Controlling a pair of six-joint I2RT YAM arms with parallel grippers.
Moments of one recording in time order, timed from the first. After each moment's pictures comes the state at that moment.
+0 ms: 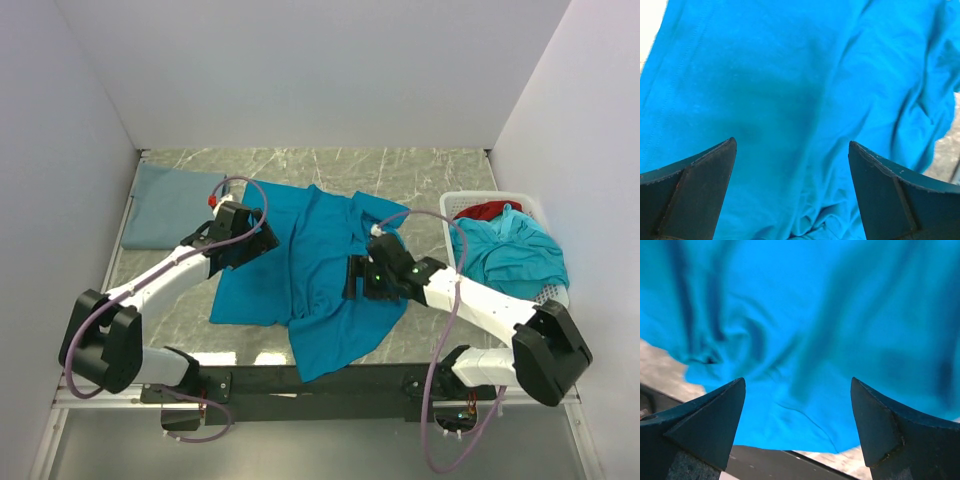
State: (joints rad) left arm -0.44 1.35 0.85 -0.32 -0.11 -0.85; right arm 0.68 1.26 0.74 -0.43 -0.04 0.65
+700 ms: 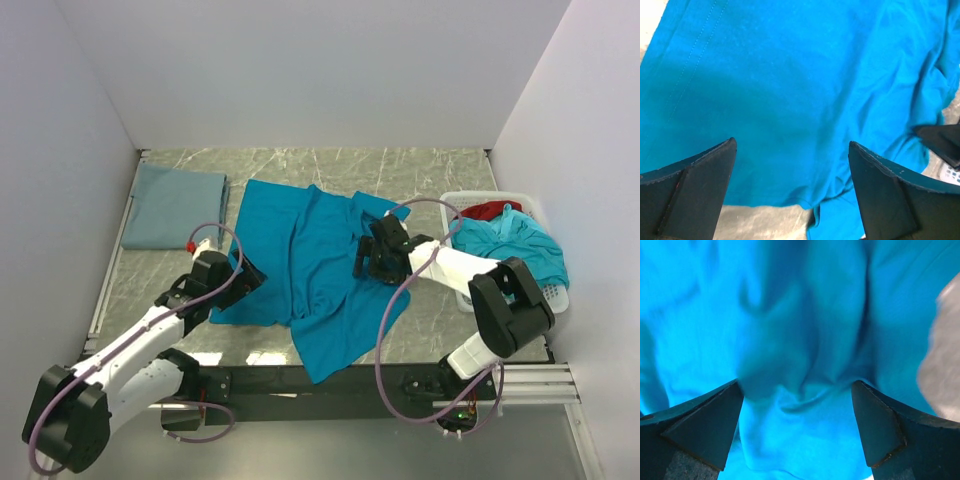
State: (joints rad) left arm -0.44 0.91 0.41 -0.24 -0.06 -0.96; right arm 0.51 1.54 0.82 -0.39 0.05 0.68
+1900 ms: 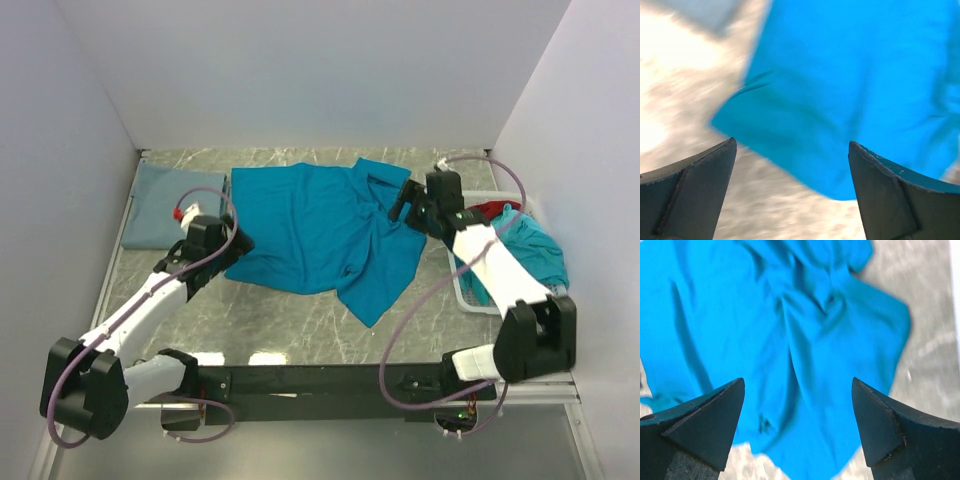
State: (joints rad) left arm -0.33 1.11 0.69 -0.27 -0.18 -0.88; right arm 0.20 1.40 1.07 -0.42 0.02 0.54
